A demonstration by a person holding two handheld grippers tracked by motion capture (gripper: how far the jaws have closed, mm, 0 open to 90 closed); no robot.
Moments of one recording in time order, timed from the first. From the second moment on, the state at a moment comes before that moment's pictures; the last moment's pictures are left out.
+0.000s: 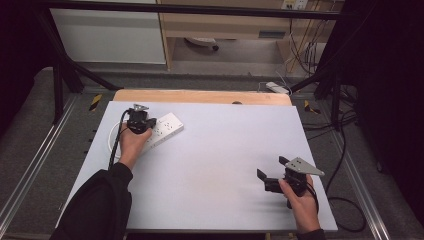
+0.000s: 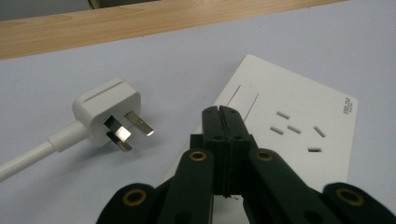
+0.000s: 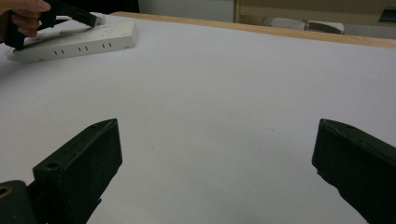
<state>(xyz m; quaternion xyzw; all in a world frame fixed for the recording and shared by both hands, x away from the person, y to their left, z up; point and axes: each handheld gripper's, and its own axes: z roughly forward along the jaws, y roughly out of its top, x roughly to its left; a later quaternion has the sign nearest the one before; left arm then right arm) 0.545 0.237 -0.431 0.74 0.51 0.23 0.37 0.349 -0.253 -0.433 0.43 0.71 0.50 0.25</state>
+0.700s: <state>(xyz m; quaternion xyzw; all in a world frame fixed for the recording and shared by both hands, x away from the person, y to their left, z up) 0.547 0.238 -0.430 0.74 0.52 0.22 0.37 0.349 -0.254 -0.433 0.43 0.71 0.50 0.25</state>
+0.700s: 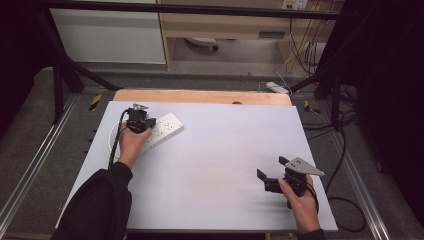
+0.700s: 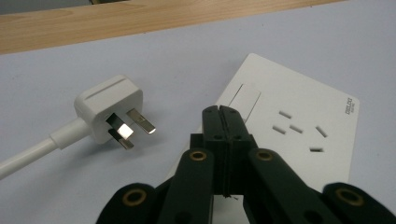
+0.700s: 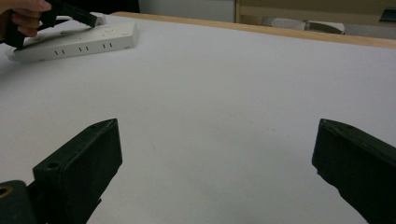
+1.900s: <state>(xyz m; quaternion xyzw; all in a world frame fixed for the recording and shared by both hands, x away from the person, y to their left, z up) 0.549 0.236 -0.429 0.73 0.52 0.22 0.39 0.349 -0.254 -0.432 0.43 0.71 0.50 0.25</state>
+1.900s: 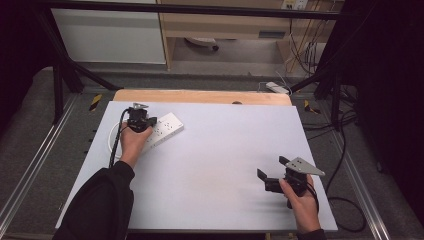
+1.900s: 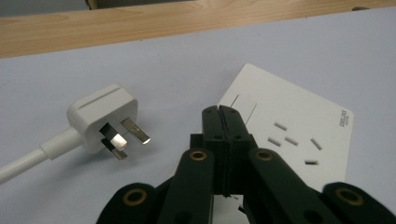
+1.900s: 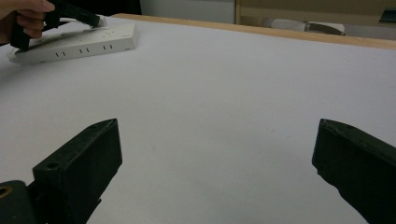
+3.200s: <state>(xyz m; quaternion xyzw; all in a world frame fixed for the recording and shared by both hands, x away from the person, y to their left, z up) 0.541 0.236 -0.410 0.70 0.51 0.27 0.42 0.349 -0.254 -0.432 0.43 0.71 0.50 0.25</state>
